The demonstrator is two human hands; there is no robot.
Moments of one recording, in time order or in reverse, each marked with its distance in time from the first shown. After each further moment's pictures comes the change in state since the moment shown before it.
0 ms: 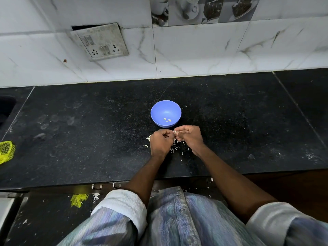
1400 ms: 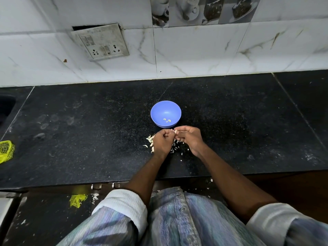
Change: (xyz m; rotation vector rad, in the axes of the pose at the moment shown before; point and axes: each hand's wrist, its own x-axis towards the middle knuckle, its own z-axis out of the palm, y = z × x) left_hand 0.005 -0.008 0.013 -0.226 -0.076 -0.115; right_hand -0.004 -0.005 0.001 0.193 -0.024 0.113
